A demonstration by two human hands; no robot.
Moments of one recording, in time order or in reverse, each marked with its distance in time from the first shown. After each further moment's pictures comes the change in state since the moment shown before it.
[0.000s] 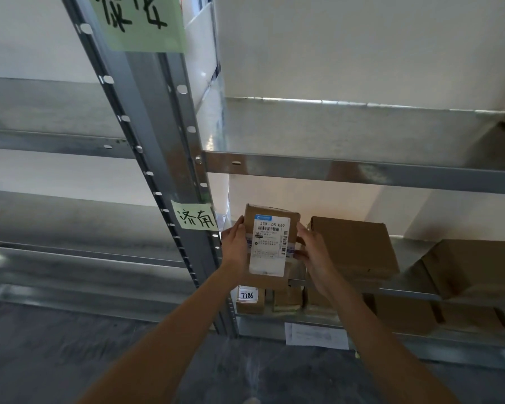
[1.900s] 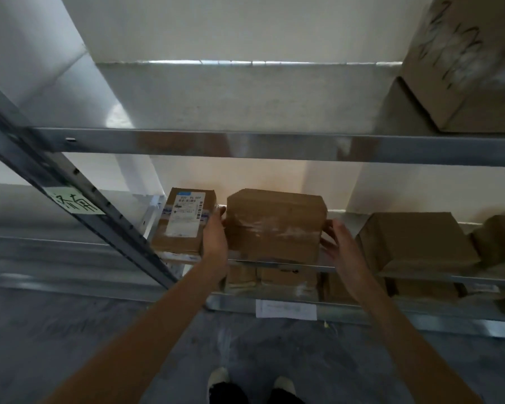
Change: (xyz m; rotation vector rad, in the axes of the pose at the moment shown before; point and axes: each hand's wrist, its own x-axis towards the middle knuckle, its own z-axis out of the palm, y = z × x) left_hand -0.057 -0.028 0.166 -0.055 0.128 -0.186; right_hand 0.008 0.006 -0.248 -0.045 0.048 -0.083
